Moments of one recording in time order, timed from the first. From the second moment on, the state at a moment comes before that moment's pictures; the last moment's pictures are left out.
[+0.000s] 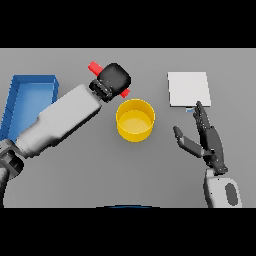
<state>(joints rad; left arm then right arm) -1.10 0.31 -0.87 -0.92 -0.85 -0.41 0.14 0.06 -0.04 0.06 -1.64 0.09 0.03 -0.04</state>
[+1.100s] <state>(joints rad) -1.35 0.24 -1.30 -0.79 -1.04 -0.48 0.03 0.05 -0.06 0.06 -1.62 0.13 0.00 -0.05</state>
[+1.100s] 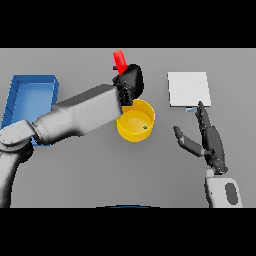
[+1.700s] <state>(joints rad) -1.58 0.32 -1.23 -0.69 -0.98 -0.34 0.06 0.04 -0.06 0.06 -1.65 0.12 0.01 -0.05</state>
